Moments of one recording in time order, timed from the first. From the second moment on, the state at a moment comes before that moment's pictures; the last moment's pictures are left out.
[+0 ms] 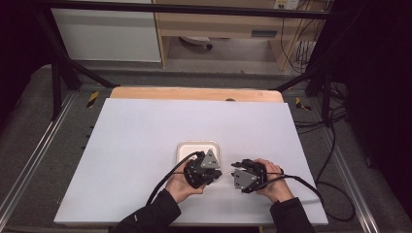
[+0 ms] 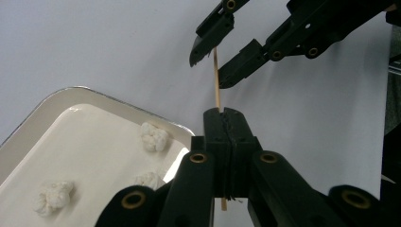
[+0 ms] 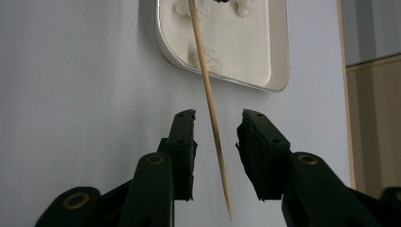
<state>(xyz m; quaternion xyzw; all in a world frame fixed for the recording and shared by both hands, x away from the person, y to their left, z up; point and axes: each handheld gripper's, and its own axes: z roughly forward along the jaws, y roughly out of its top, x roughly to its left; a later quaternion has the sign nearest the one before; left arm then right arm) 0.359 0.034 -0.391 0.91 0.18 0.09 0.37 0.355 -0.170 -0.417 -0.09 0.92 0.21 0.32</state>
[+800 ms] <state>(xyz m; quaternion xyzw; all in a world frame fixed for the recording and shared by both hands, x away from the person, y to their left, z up) 0.359 0.033 -0.393 0.91 0.17 0.09 0.37 0.354 -0.170 -0.419 -0.14 0.91 0.19 0.33</state>
